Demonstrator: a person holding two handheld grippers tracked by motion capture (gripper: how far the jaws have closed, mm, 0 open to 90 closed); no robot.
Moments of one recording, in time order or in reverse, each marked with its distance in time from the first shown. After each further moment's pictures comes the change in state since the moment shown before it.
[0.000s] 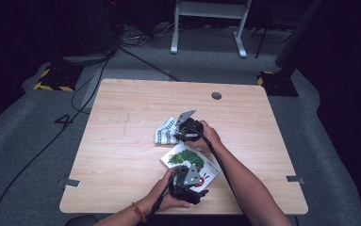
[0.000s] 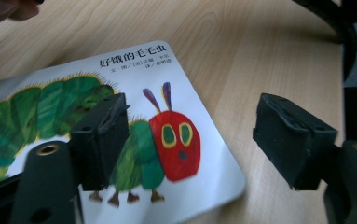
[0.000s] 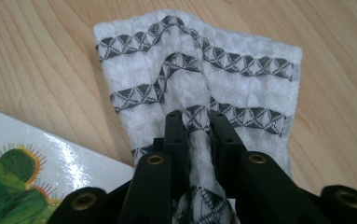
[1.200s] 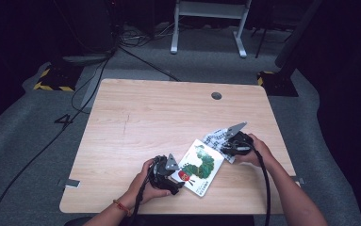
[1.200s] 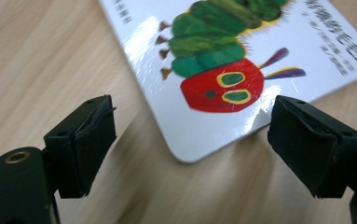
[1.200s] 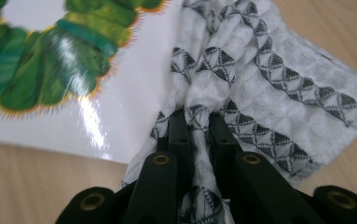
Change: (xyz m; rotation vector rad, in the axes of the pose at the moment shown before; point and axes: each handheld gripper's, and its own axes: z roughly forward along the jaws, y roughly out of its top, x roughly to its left) left arm 0.057 -0.034 -0.035 0.176 0.071 -0.146; right arm -0.024 -0.139 -0.098 0.127 0.037 0.049
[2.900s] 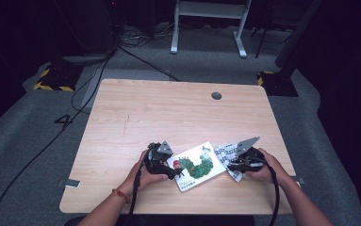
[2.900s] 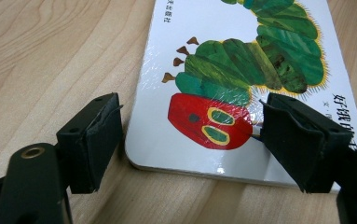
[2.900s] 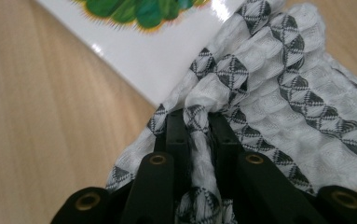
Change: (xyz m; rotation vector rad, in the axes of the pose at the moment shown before) left arm 0.041 0.004 0.011 -0.087 -0.106 -0.096; right arm 0.037 -0.040 -0.023 -0.027 0.109 -0.006
